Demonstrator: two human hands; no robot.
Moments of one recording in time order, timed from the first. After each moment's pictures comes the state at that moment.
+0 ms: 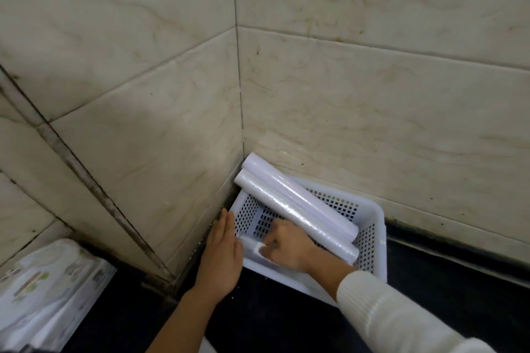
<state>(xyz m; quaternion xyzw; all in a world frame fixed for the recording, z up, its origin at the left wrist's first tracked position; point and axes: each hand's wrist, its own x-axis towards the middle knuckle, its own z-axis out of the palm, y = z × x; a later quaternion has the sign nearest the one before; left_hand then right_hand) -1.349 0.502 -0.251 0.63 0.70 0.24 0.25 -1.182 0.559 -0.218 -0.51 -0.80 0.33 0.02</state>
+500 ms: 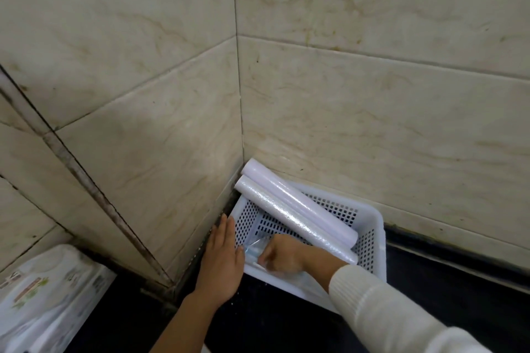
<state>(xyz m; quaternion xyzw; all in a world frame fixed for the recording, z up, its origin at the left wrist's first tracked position) -1.352 0.506 -0.260 0.64 0.71 0.20 0.22 -1.188 0.570 -0.221 -0.49 -0.77 0.40 -0.09</state>
